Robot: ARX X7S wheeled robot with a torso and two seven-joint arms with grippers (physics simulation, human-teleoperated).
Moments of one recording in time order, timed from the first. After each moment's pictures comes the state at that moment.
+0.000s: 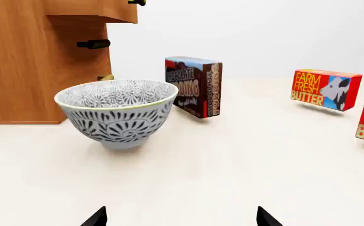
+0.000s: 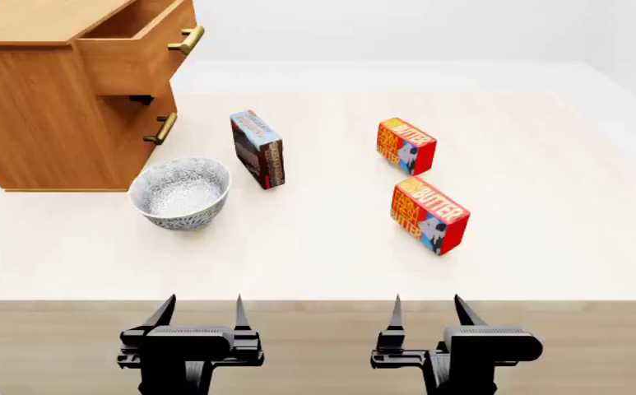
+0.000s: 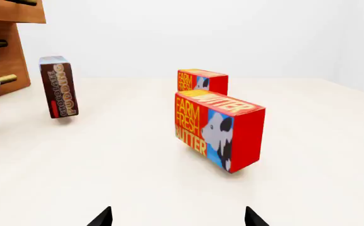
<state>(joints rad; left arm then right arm) 0.00 0.00 0.00 0.00 0.00 0.00 0.00 0.00 0.00 0.00 0.00 0.00 0.00 0.00</state>
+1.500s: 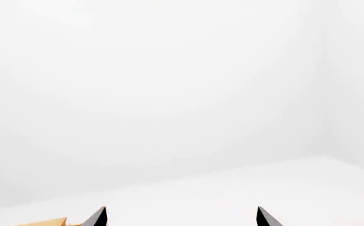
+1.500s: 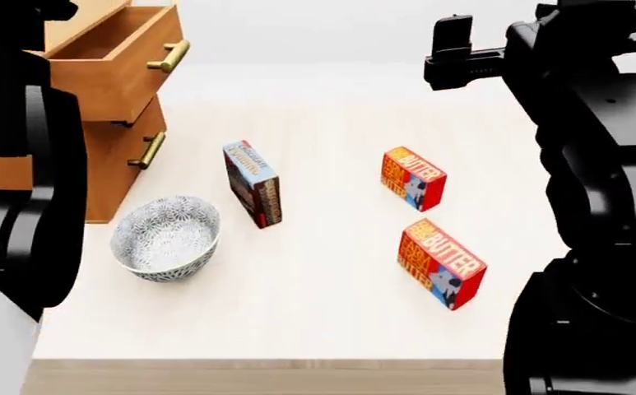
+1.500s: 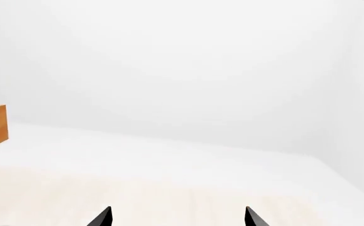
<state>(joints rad) -1.81 -0.09 0.18 -0.81 -0.14 -0.76 0.15 1.22 0.13 -0.07 -0.31 -0.03 1.43 -0.13</state>
